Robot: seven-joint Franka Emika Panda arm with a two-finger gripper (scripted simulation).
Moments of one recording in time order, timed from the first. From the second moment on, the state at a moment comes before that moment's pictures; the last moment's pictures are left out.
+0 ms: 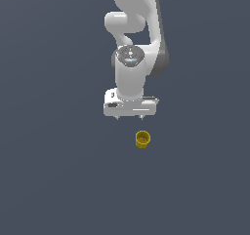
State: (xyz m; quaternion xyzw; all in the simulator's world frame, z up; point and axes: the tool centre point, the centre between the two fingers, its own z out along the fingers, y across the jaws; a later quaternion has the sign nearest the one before) arm -0.010 0.019 0.162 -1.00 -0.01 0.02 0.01
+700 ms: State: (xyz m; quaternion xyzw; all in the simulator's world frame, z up) arm 0.004 0.039 0.143 -1.00 -0.04 0.02 0.01
